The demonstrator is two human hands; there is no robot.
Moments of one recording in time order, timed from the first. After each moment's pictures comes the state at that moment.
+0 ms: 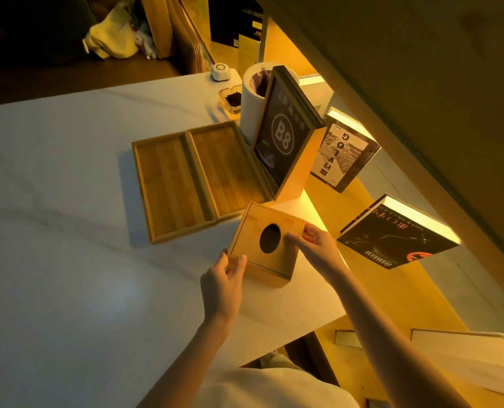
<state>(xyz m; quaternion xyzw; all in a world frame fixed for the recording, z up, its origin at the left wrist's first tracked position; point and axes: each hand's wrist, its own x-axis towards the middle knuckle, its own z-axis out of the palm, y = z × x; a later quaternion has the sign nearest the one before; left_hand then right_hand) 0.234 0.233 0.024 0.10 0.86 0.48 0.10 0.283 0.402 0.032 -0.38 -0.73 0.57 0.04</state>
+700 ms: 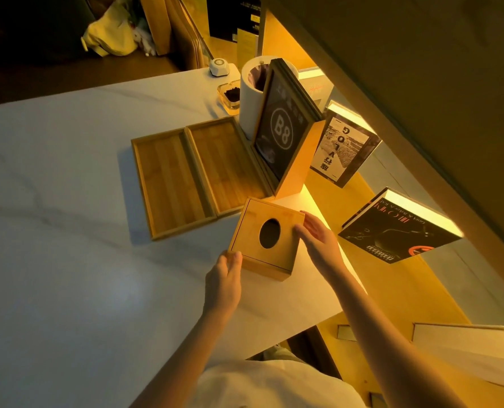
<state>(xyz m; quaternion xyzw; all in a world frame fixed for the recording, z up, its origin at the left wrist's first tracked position) 0.228 0.232 0.008 0.08 0.84 0.48 0.23 0.287 0.399 0.025 -0.40 -0.69 0.60 0.09</state>
